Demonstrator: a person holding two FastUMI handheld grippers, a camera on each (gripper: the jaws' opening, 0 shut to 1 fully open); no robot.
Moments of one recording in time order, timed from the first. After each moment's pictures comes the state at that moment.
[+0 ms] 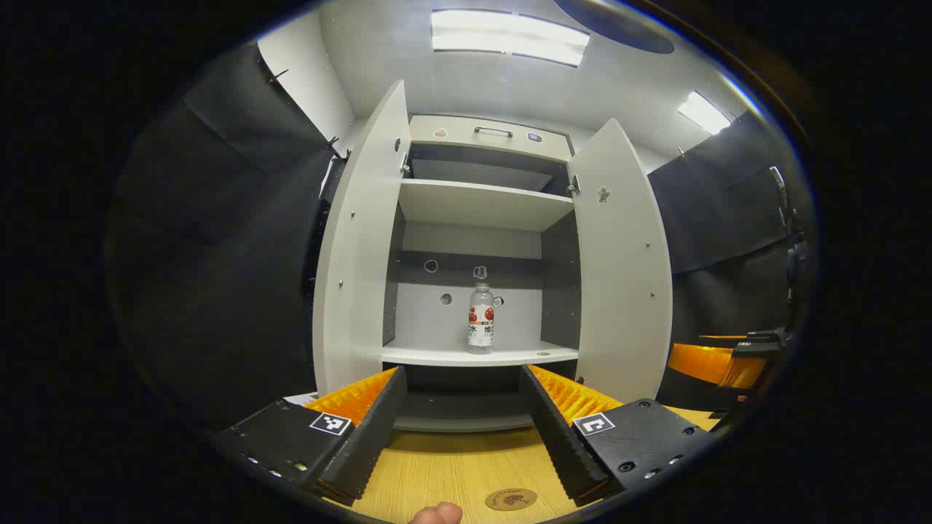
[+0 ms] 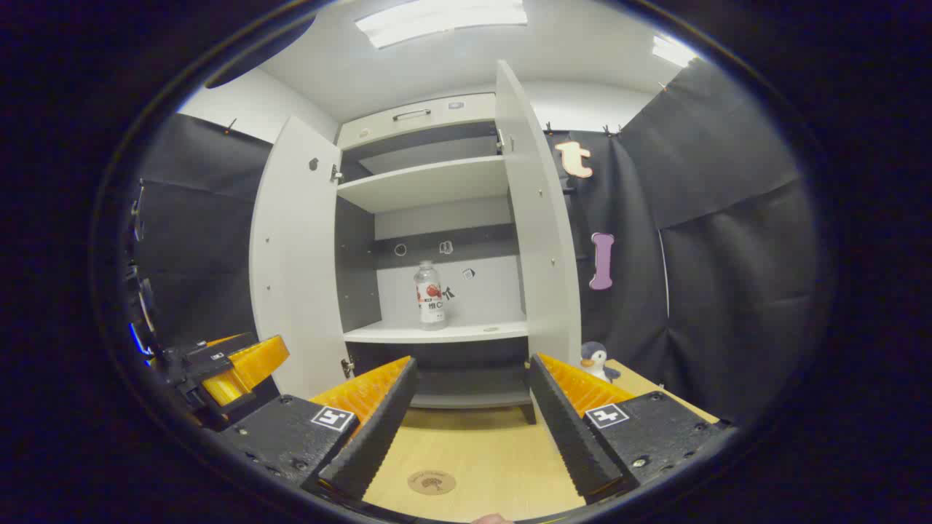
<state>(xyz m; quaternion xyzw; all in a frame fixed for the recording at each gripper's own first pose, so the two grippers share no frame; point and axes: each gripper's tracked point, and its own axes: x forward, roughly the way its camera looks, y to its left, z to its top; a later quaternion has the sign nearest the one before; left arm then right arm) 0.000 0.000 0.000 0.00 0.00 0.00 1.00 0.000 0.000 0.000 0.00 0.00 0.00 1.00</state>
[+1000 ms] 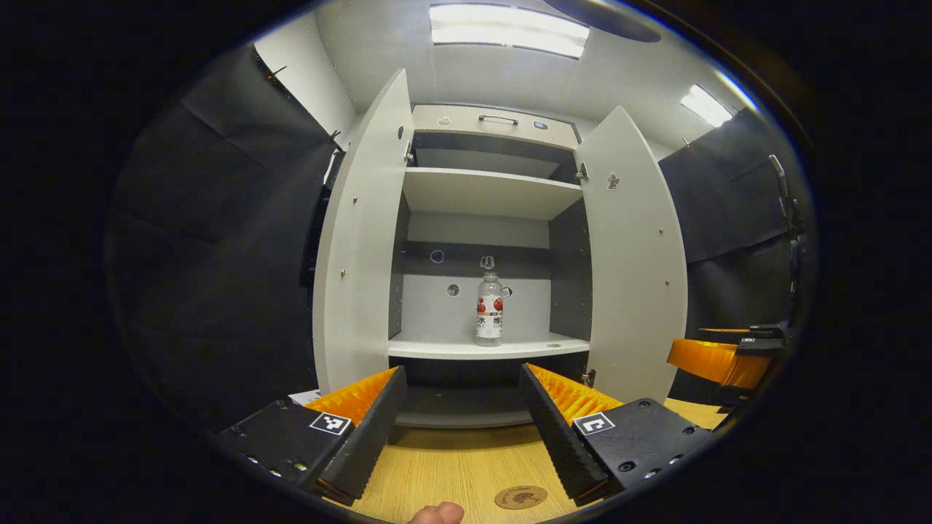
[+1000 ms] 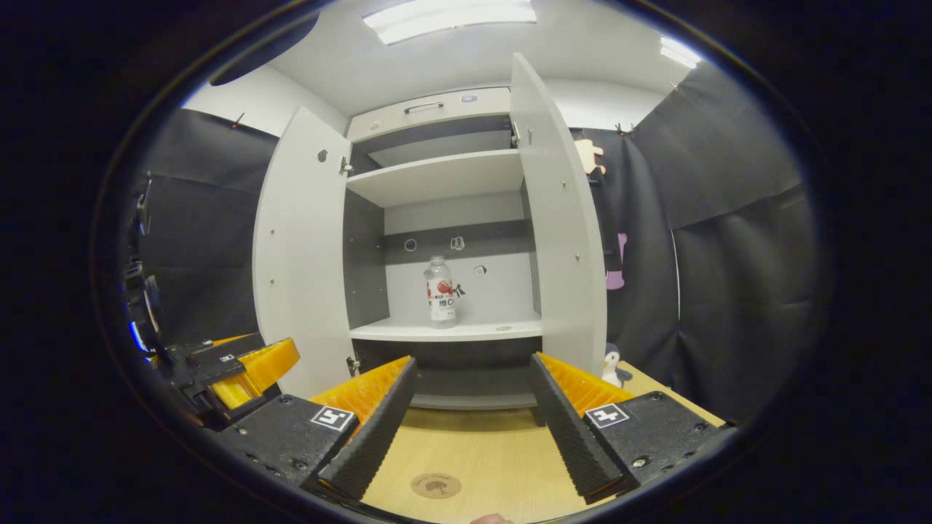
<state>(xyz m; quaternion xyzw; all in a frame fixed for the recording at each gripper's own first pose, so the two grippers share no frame) 0.015 0.014 -0.013 0.00 0.01 0.01 1.00 0.013 0.005 -0.002 -0.01 0.01 0.02 1.00</state>
